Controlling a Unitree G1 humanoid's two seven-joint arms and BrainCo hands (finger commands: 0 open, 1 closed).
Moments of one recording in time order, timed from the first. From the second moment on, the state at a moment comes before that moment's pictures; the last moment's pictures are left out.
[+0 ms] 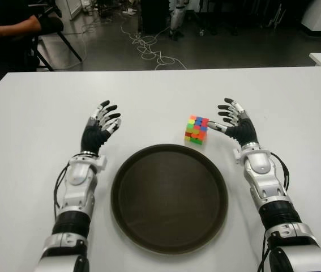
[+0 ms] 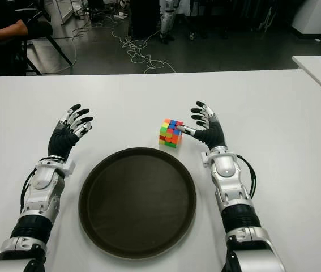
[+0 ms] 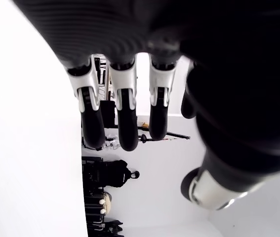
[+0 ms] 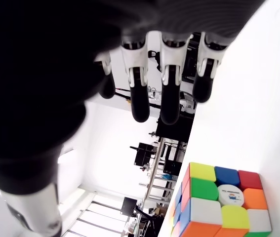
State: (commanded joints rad) left arm -0.36 0.05 0.14 0.62 -0.13 -0.36 -0.18; right arm -0.44 -0.10 -0.04 0.62 -0.06 -0.20 -0.01
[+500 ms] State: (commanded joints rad) left arm -0.35 0.05 0.14 0.62 -0.14 -0.36 -0.18; right arm -0.43 -0.10 -0.04 0.61 -0.07 -0.20 -0.01
